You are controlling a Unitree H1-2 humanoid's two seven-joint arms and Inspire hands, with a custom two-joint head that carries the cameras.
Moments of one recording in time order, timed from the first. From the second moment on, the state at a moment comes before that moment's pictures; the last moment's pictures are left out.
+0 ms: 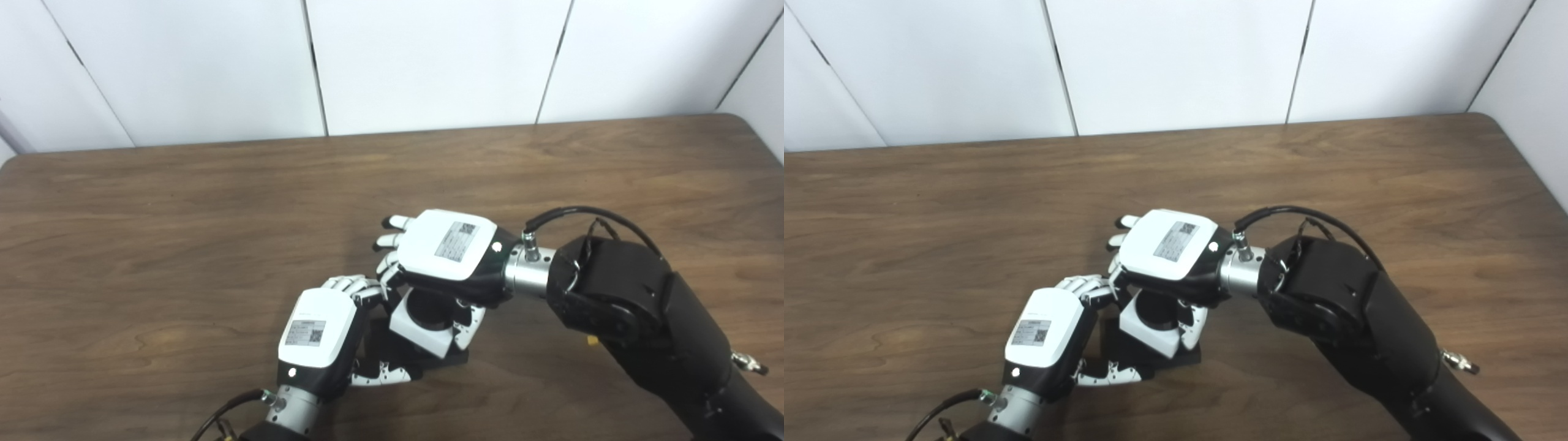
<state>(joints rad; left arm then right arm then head) 0.16 0.13 -0.46 -0.34 1.12 0.07 -0.06 -0.41 -0.38 0.44 -0.62 -0.89 -0.06 1.03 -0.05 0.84</state>
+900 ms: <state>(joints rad) 0.16 0.11 -0.44 -0.35 1.17 0.09 -0.06 -0.44 -0.37 0.31 -0.65 -0.88 0.00 1.07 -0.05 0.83</state>
